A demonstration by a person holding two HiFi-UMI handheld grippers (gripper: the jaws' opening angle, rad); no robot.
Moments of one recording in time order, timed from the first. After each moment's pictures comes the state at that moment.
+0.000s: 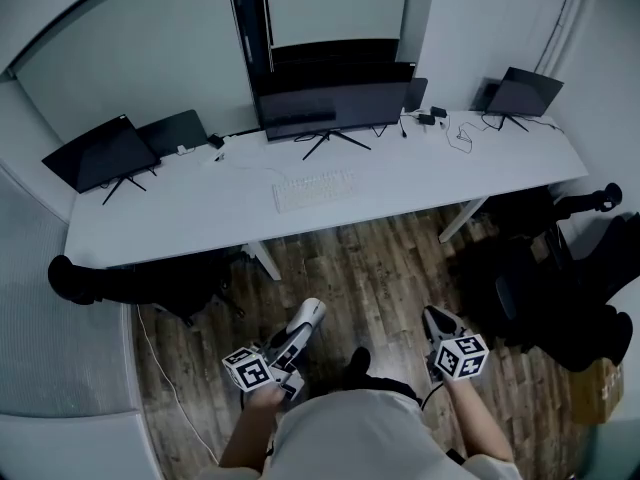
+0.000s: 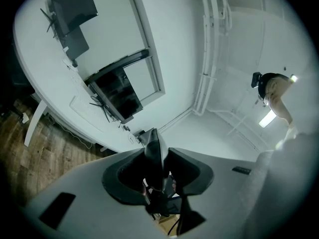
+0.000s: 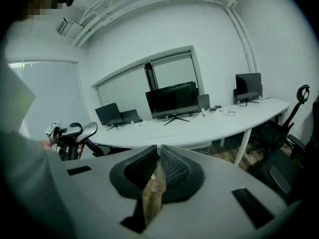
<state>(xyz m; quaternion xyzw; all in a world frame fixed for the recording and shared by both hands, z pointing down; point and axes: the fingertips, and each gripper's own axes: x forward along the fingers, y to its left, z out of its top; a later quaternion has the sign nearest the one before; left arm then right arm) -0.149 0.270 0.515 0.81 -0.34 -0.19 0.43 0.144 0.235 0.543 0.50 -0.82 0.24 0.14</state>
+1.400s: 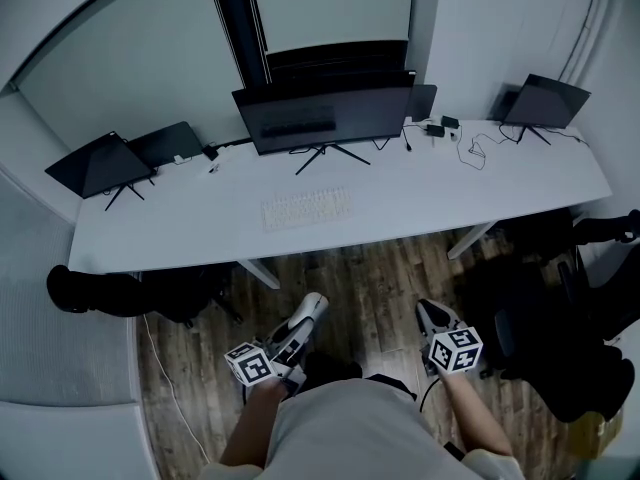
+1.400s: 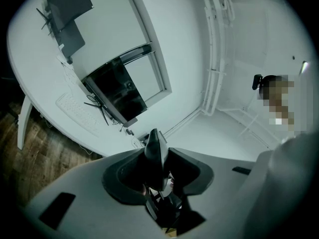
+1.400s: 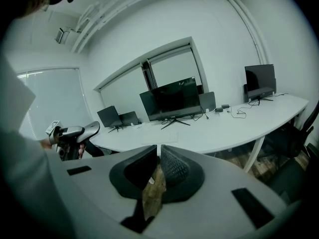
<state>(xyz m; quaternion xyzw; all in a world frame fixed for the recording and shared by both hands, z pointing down) -0.066 0.148 0.521 0.80 -0.38 -0.18 0.42 0.201 0.088 0.566 0.45 -0.85 0.25 0.13</state>
